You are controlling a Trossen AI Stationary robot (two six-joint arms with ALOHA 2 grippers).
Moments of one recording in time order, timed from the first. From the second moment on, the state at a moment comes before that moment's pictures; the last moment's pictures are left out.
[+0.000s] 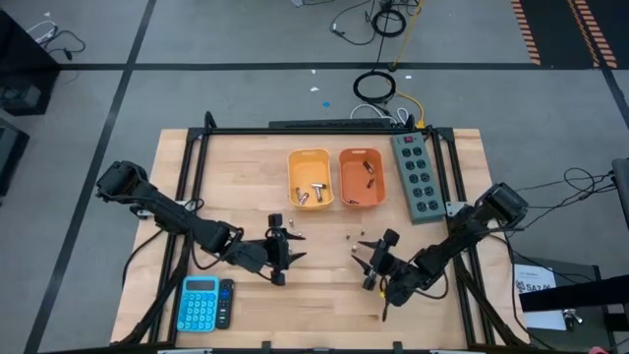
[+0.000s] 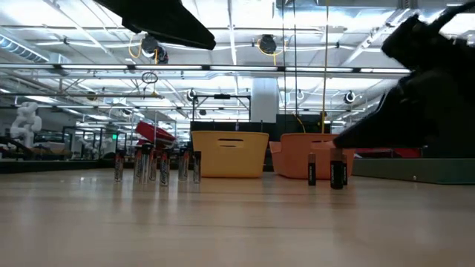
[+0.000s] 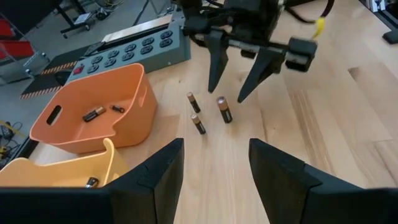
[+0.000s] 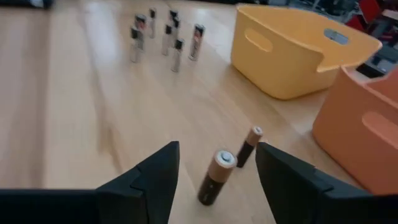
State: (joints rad) left arm -0.47 1.49 0.86 0.09 -0.57 0.01; right arm 0.68 1.79 0.62 0.31 1.07 0.64
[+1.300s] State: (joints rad) left arm -0.46 1.52 0.86 0.09 -0.61 0.00; right arm 0.60 1.92 0.61 0.51 0.85 0.72
